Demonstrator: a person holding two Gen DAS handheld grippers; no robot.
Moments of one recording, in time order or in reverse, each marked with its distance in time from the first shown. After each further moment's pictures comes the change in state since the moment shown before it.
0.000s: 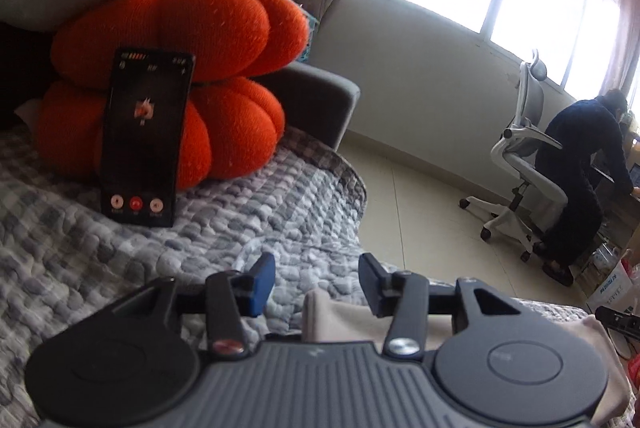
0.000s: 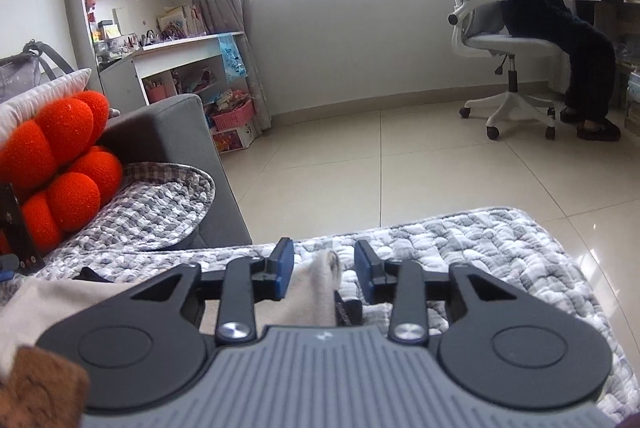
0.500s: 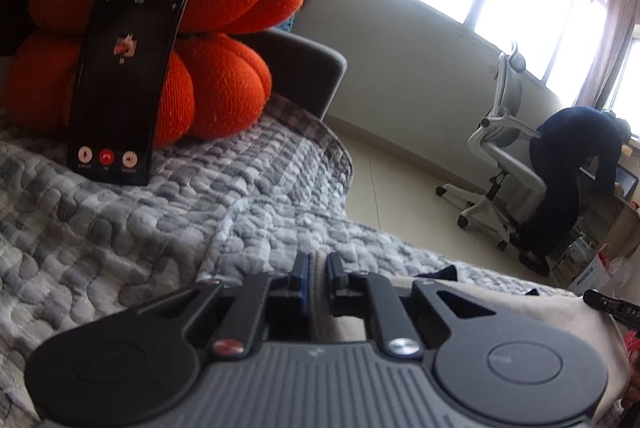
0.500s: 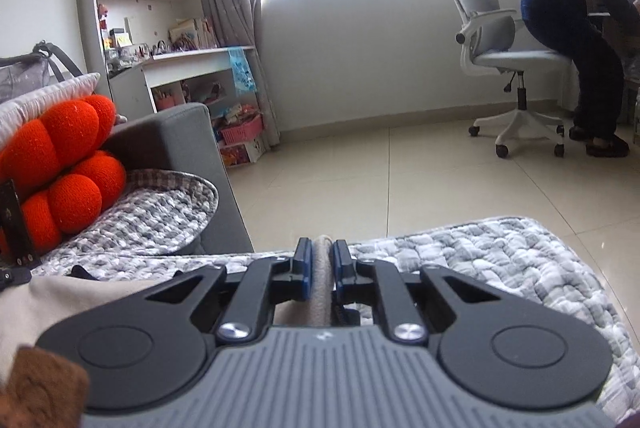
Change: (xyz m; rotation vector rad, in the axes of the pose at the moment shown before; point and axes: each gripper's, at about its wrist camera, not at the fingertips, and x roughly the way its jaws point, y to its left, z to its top) left arm 0.048 0.035 -0.035 -0.049 0.074 -0.076; right arm 0.023 -0.023 -0.013 0.003 -0.018 0.011
